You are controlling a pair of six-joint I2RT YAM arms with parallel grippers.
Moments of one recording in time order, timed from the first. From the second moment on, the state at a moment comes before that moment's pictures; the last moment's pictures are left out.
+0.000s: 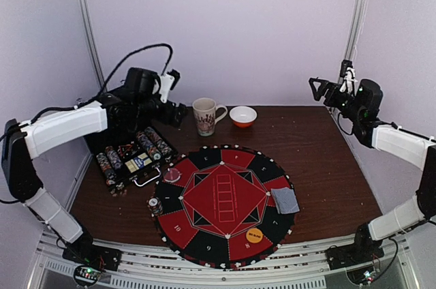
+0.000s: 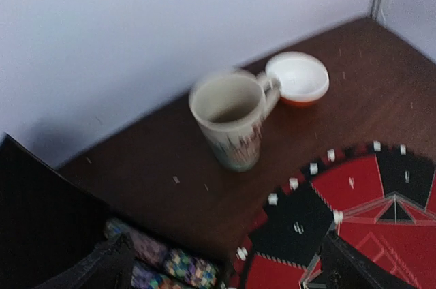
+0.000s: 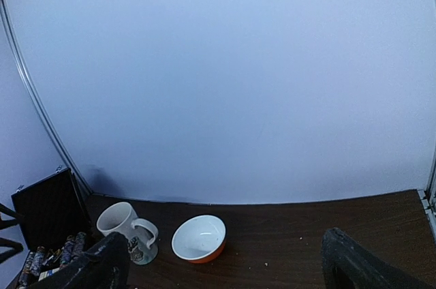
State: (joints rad) left arm -0.61 1.54 1.31 -0.24 -0.17 0.05; right arm 0.08 1.33 0.88 0.51 -0.27 0.33
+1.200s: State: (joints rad) left arm -0.59 1.89 1.23 -0.61 0.03 -0.03; right arm 0.25 1.39 0.93 0.25 -0.21 0.18
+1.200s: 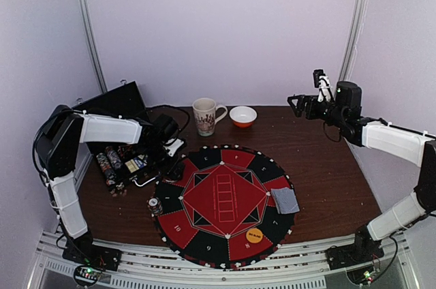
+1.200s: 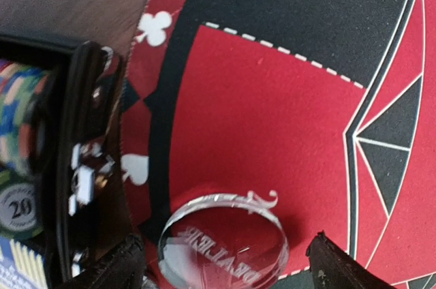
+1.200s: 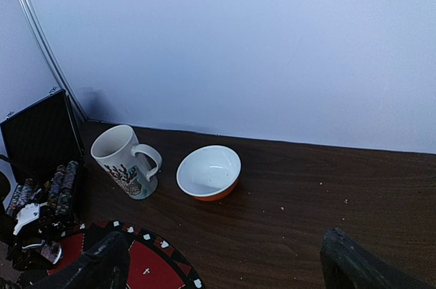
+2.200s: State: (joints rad) left arm -0.75 1.91 1.23 -0.60 0.11 0.16; right arm 0.27 1.41 0.98 0.22 -0.21 0.18
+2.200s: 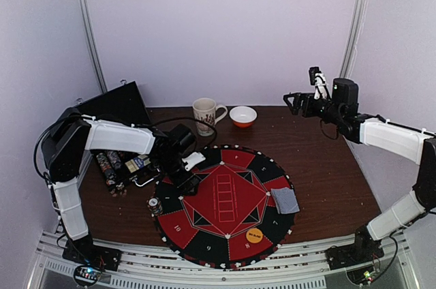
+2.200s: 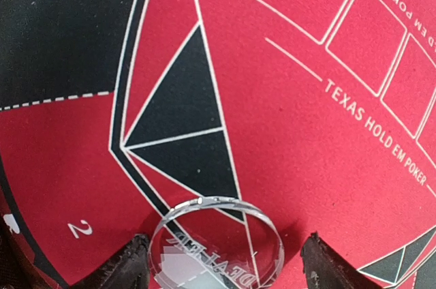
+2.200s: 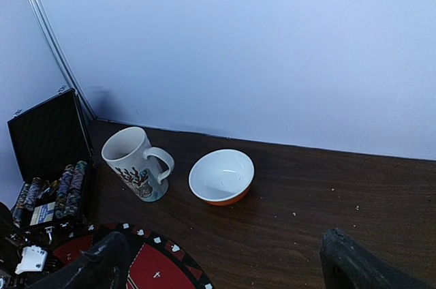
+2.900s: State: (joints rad) left arm -0.76 1.91 1.22 -0.58 0.10 0.18; right arm 0.32 1.43 1.01 0.21 -0.21 0.19
